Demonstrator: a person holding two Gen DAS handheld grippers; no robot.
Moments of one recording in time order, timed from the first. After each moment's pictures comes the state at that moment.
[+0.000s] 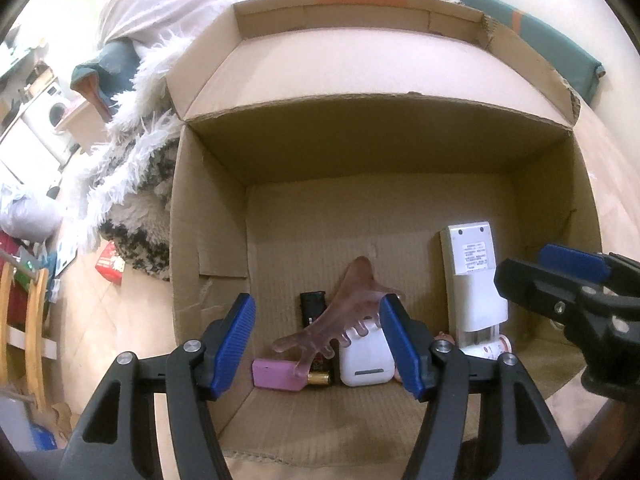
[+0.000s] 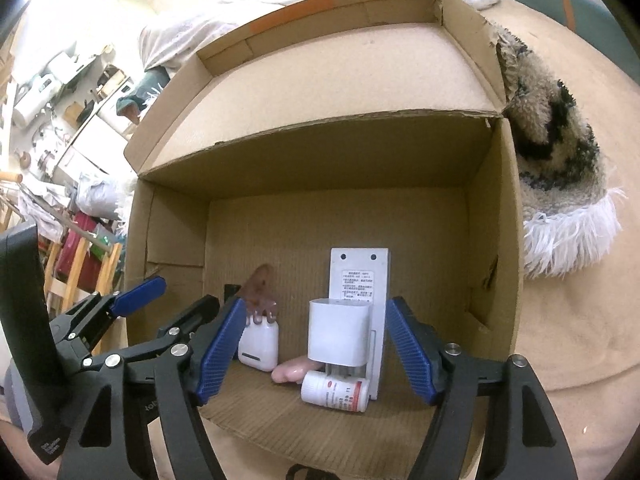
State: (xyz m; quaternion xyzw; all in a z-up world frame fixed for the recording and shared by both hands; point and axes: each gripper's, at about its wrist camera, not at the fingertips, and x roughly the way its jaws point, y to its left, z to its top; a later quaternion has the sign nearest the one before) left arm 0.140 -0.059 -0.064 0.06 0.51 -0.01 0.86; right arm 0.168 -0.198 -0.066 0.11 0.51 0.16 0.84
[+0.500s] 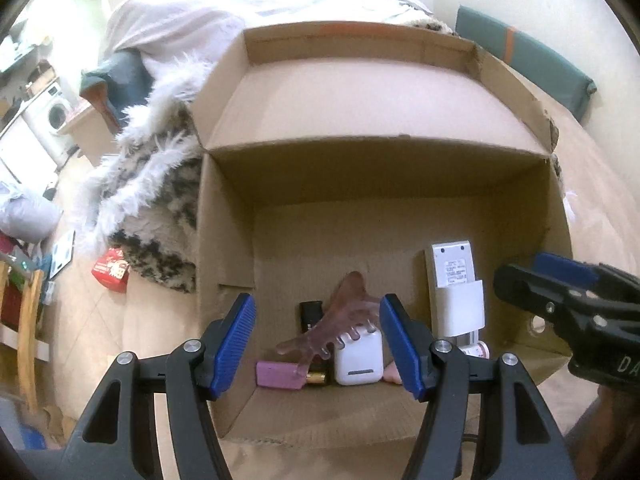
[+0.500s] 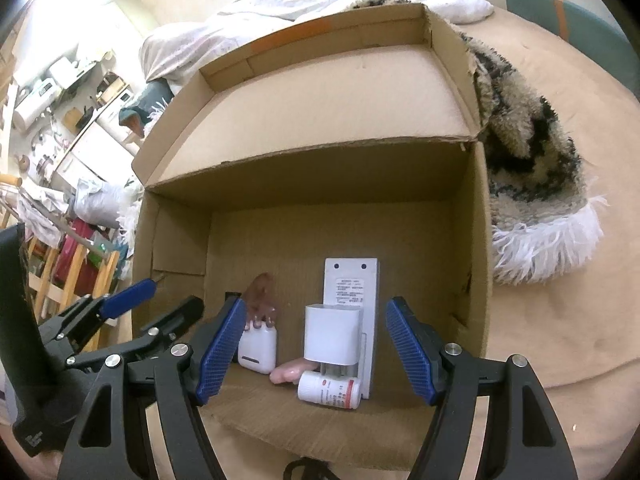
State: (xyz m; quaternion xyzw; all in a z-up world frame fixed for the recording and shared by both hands) left arm 0.130 -0.052 -0.035 0.04 0.49 -0.02 0.87; right arm 0.156 -0.205 -0.053 0.11 0.49 0.15 0.85
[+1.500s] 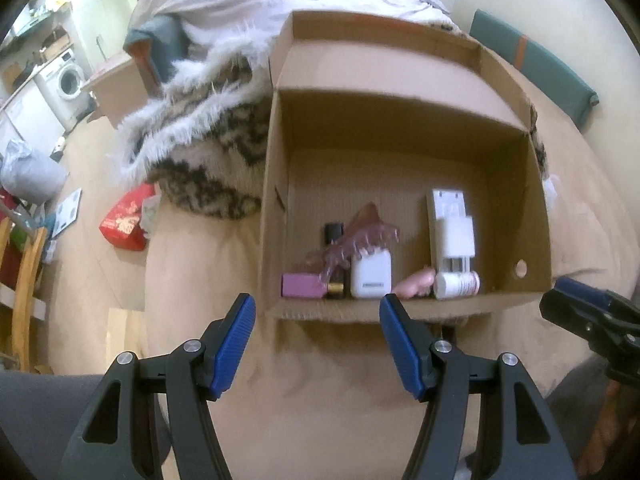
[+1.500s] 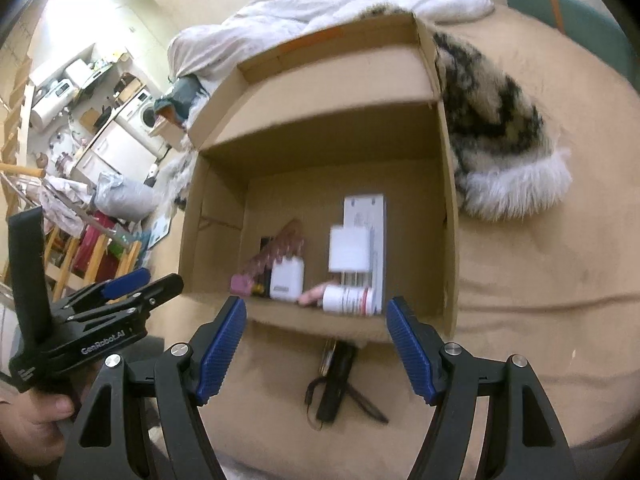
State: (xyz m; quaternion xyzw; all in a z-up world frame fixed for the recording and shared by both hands) left arm 0.053 -0.021 -0.026 0.00 0.52 0.00 0.86; right arm 0.067 -0.224 -0.034 0.13 0.51 0.17 0.83
